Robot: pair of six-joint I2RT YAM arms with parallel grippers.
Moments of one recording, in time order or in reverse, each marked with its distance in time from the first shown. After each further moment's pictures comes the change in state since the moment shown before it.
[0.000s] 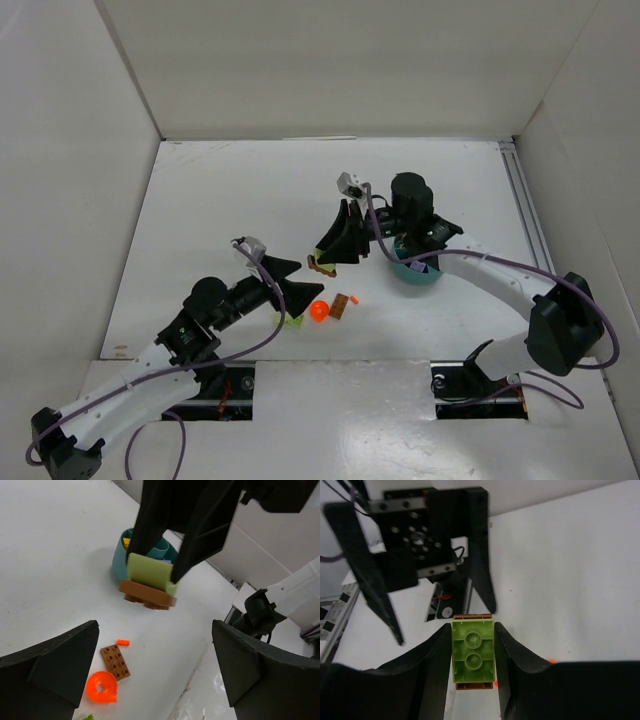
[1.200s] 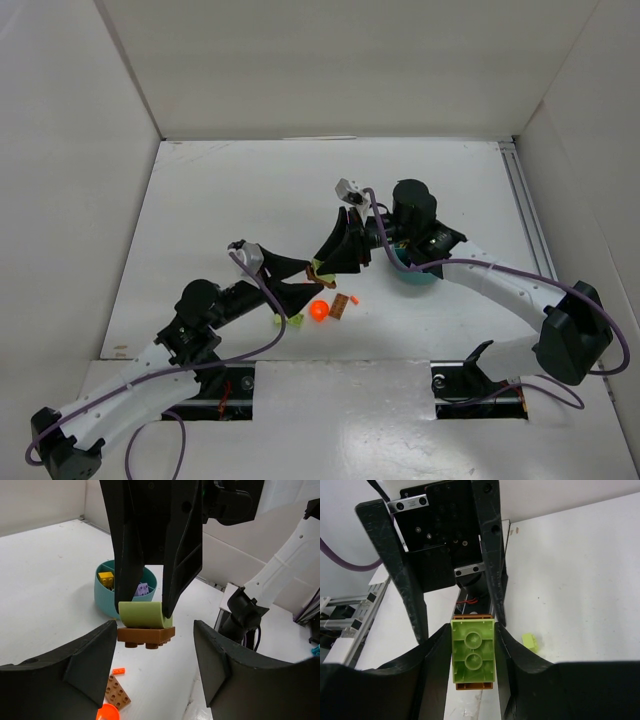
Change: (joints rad) left arm 0.000 0.043 0.008 0.180 0.156 0.136; right arm 0.069 -0.090 -0.029 0.035 -0.017 0.113
